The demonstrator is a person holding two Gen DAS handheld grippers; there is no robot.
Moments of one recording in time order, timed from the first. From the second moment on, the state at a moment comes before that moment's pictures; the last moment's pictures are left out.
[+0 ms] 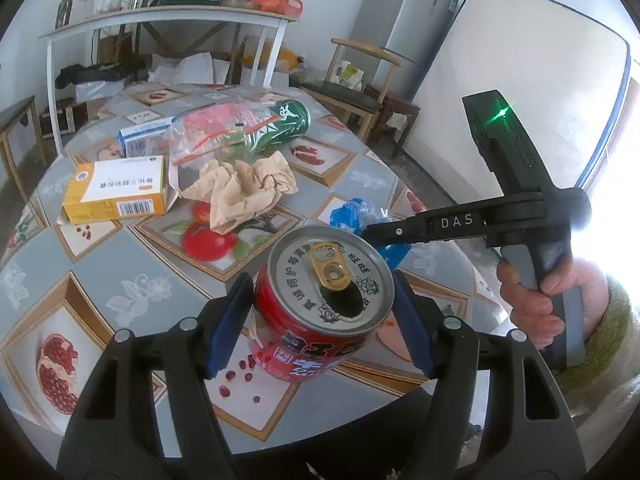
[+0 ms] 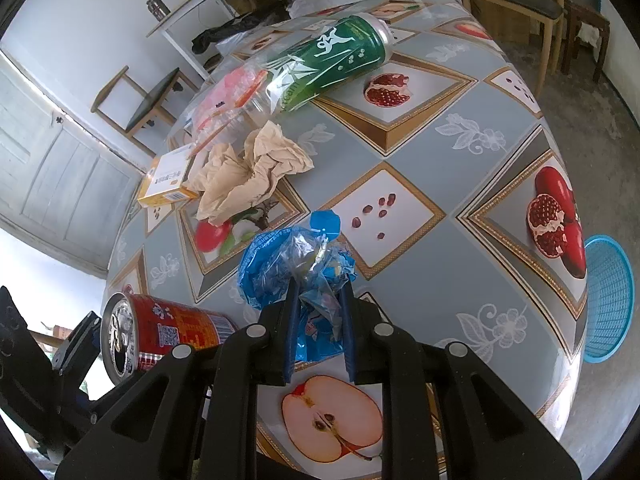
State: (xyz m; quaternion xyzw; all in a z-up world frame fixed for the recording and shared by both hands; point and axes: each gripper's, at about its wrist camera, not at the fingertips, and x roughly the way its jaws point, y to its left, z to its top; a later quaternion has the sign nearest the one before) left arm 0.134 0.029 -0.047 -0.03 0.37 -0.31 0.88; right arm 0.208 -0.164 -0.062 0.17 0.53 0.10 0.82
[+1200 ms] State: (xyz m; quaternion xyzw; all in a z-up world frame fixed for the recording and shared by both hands) left arm 0.173 -0.125 0.053 0.02 0.31 -0.44 0.84; right arm 0.086 -0.374 -0.002 0.29 0.38 -0.11 0.87
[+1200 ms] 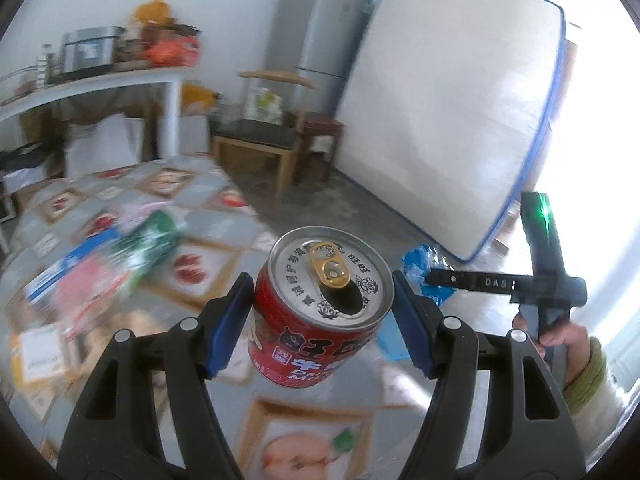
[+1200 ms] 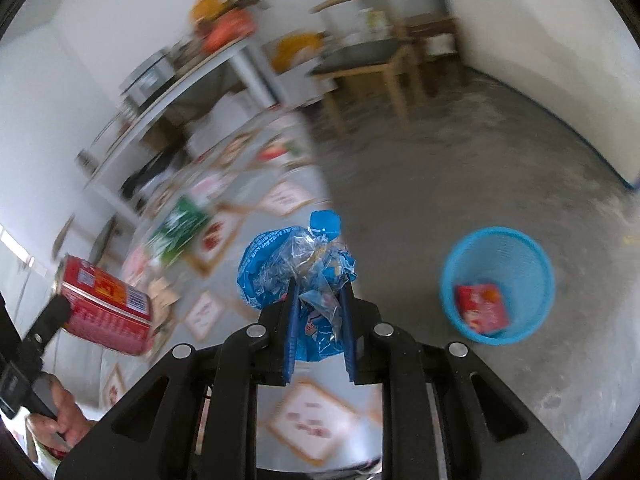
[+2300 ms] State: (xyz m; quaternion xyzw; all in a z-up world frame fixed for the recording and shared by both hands) left arm 0.219 -0.327 0.005 -0.02 0.43 -0.52 0.74; right arm 0.039 -0.572 -0.156 0.37 0.41 -0.31 0.77
